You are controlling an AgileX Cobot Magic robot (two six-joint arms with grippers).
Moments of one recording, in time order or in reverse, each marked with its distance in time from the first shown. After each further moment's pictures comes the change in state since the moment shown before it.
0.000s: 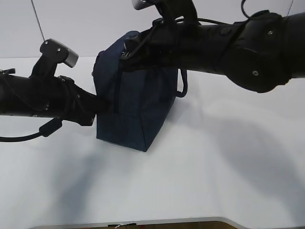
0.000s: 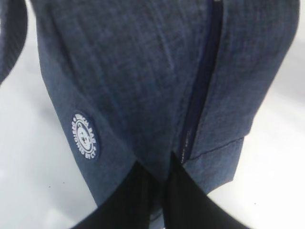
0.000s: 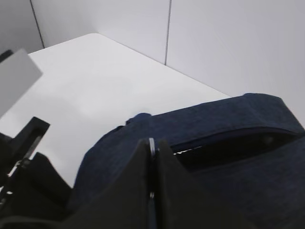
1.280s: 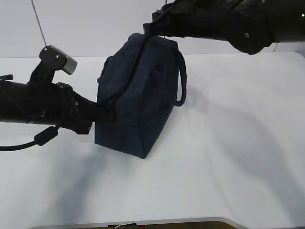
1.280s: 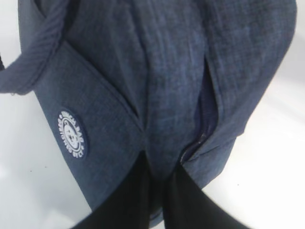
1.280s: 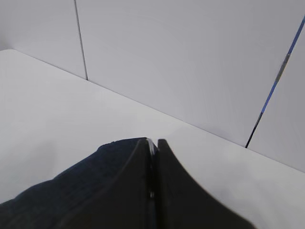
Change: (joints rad) left arm 0.000 -0.013 0.039 0.047 0.030 -0.025; right arm -0.160 0.136 -0.234 -0.001 0.083 -0.006
